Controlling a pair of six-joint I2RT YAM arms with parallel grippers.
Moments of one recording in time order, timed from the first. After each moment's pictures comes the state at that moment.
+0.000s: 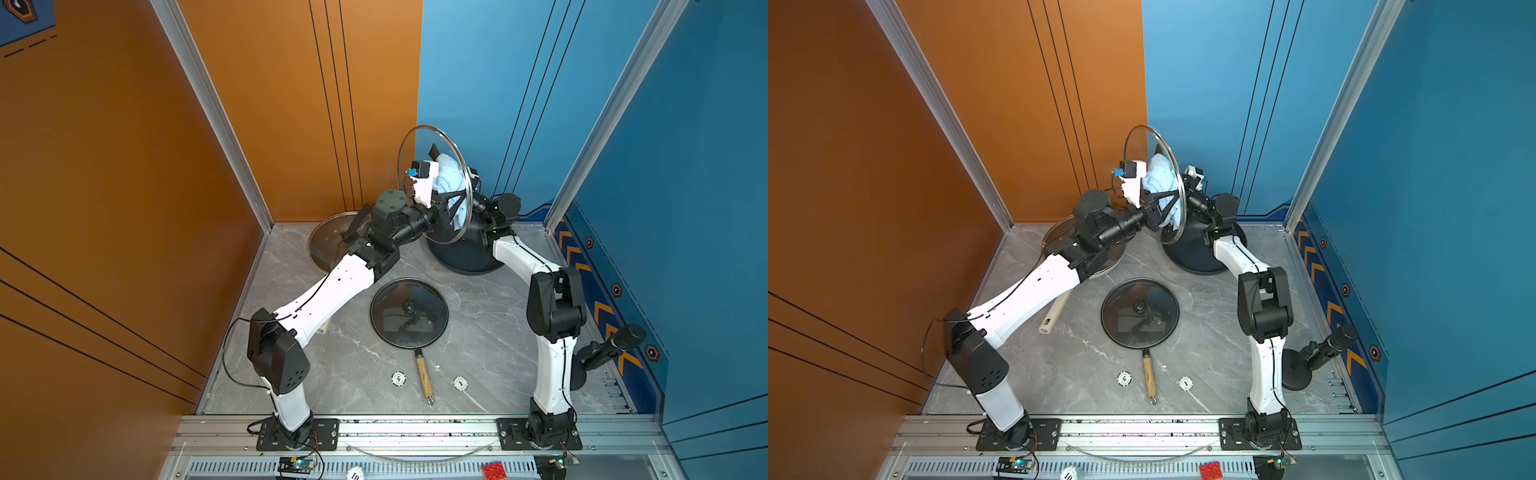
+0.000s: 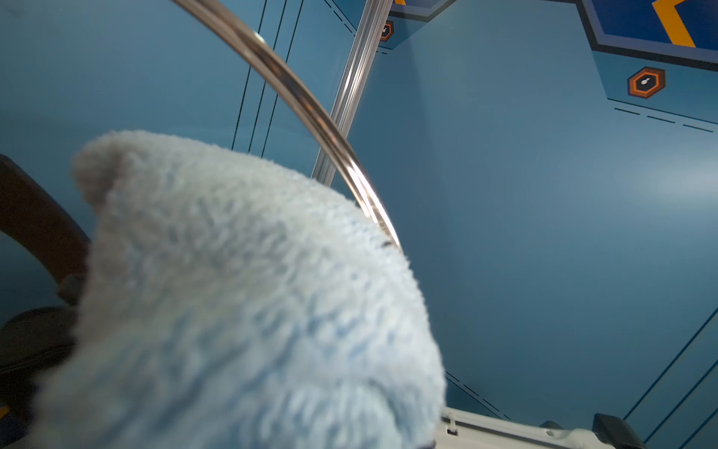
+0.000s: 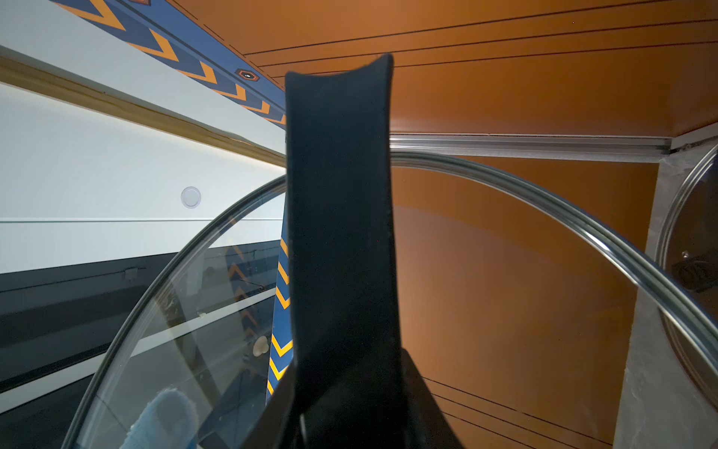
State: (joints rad) left arm -0.69 1.77 1.74 0.21 0.30 -0.45; right arm 0.21 2.12 1.75 1.03 -0.82 2.09
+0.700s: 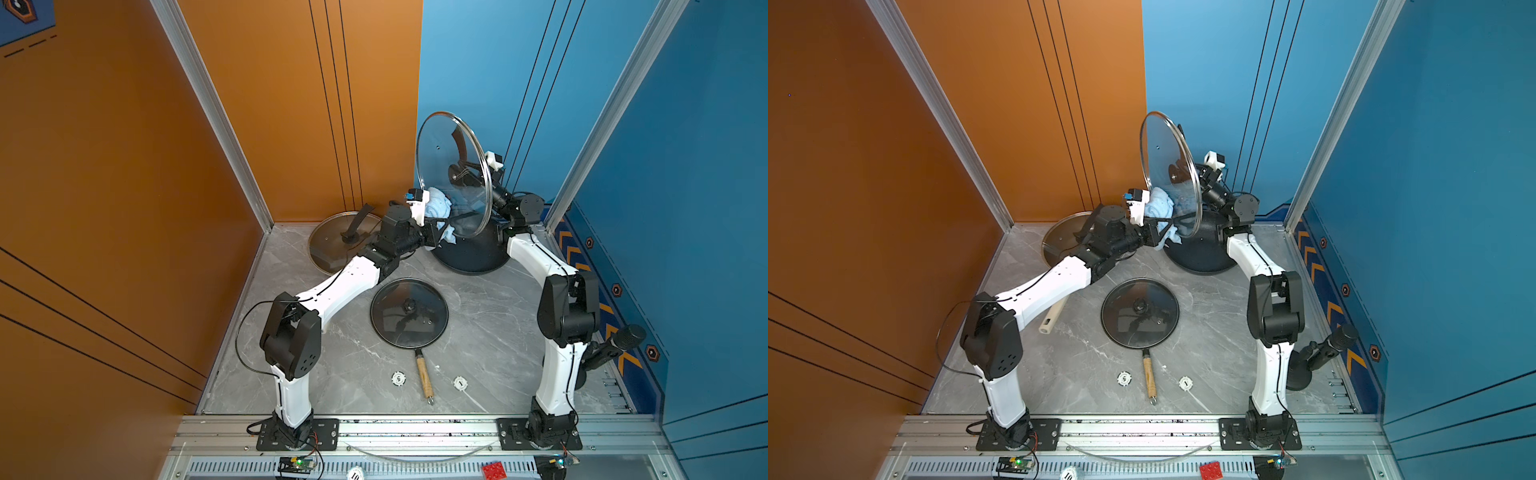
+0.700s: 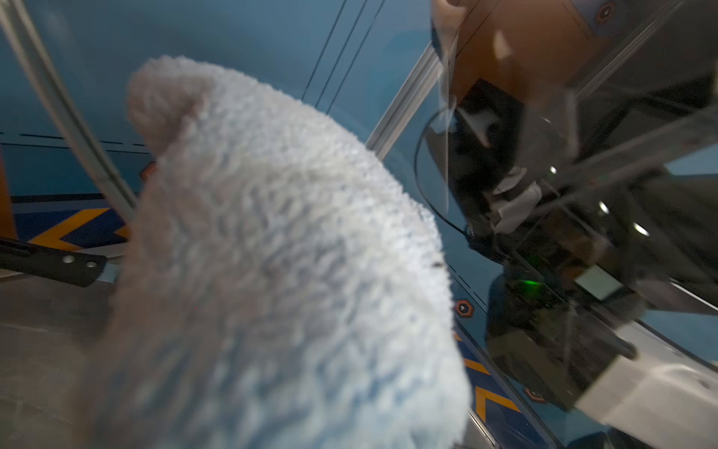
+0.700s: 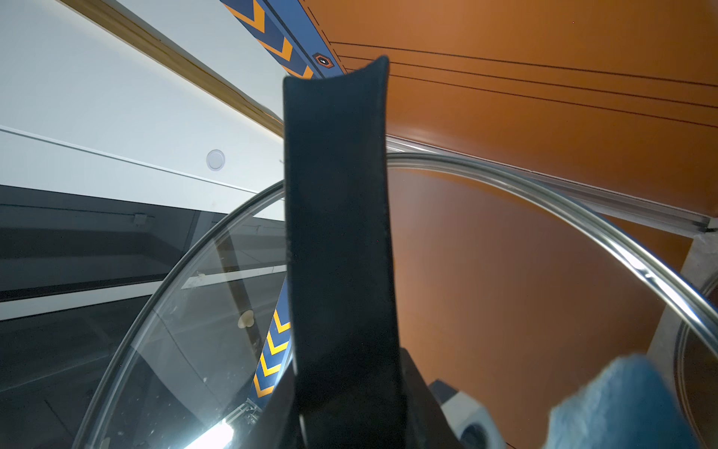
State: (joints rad) left arm -0.59 1.88 1.61 0.15 0.25 -0.54; right arm 0.15 2.02 1.70 1.16 -0.84 2.06
